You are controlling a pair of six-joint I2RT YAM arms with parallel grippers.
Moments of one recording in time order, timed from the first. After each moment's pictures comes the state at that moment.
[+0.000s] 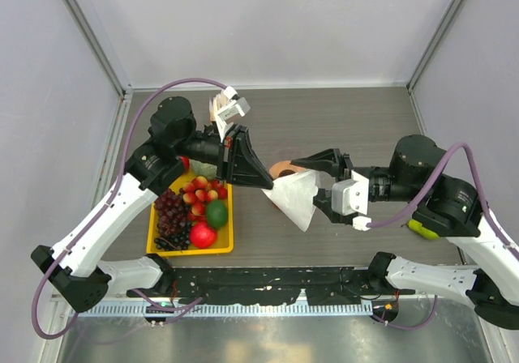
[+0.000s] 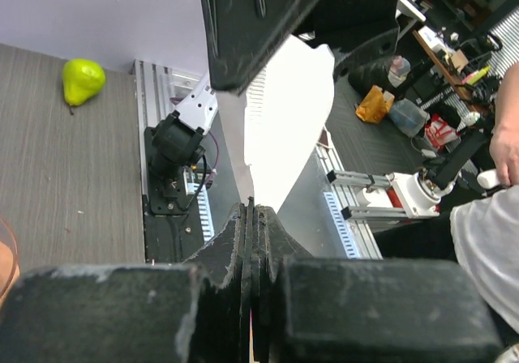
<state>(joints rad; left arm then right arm) -0.68 1.19 1.38 -0.22 1.17 -0.49 0.94 0.90 1.42 -0.63 -0.54 -0.90</state>
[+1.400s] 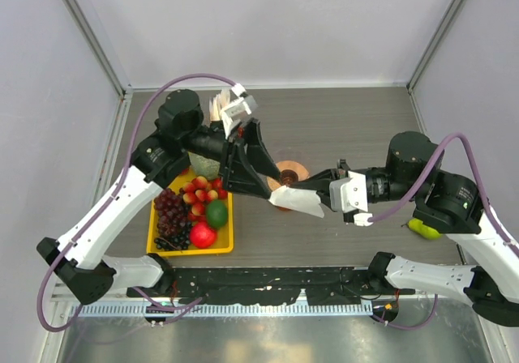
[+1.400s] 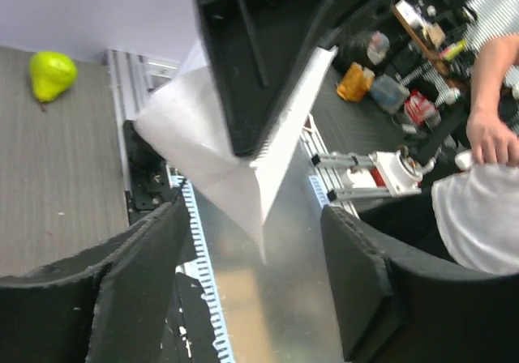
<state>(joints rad) -0.71 1.25 1.46 -0.31 1.25 -0.41 0.94 0.93 1.48 -0.74 -0.62 -0.83</state>
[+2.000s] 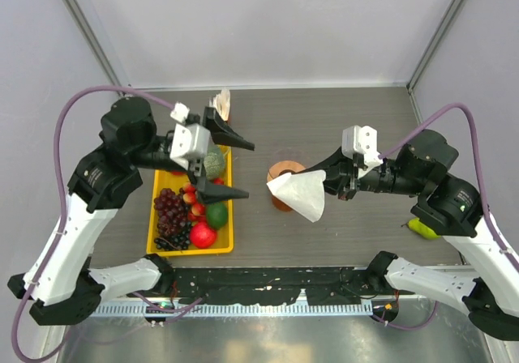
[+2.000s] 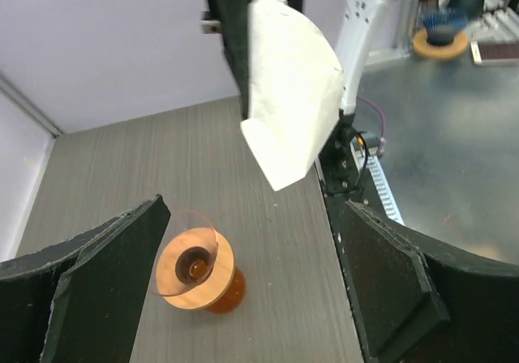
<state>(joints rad) -0.61 1.10 1.65 -0.65 1.01 0.26 0.80 0.88 1.40 -0.55 -0.60 -0.21</state>
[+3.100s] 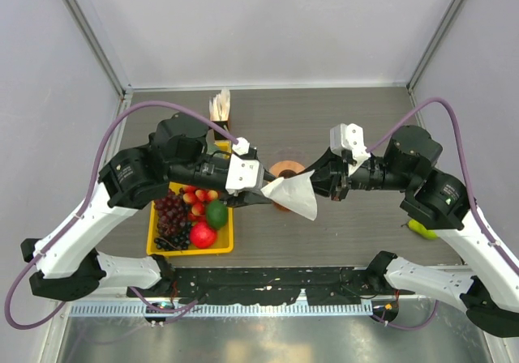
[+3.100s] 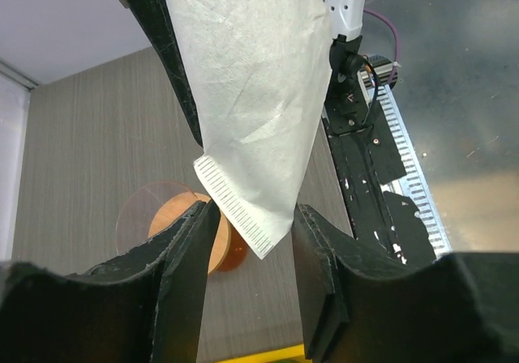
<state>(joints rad) -1.01 1.21 1.72 -0.91 0.59 0.53 0.80 0.92 1.37 -0.51 -0.69 -0.15</state>
